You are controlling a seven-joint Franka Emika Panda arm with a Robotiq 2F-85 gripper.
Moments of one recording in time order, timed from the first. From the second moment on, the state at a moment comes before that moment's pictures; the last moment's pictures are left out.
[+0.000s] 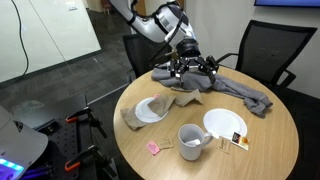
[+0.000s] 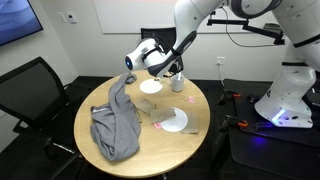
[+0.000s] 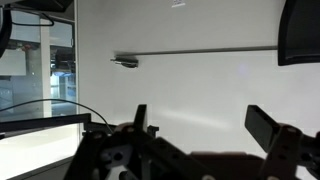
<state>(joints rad) 0.12 0.78 -0.07 -1.55 -0.97 1.42 2.40</state>
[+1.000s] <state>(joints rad) 0.13 0.40 0.01 -1.77 -0.97 1.36 2.38</state>
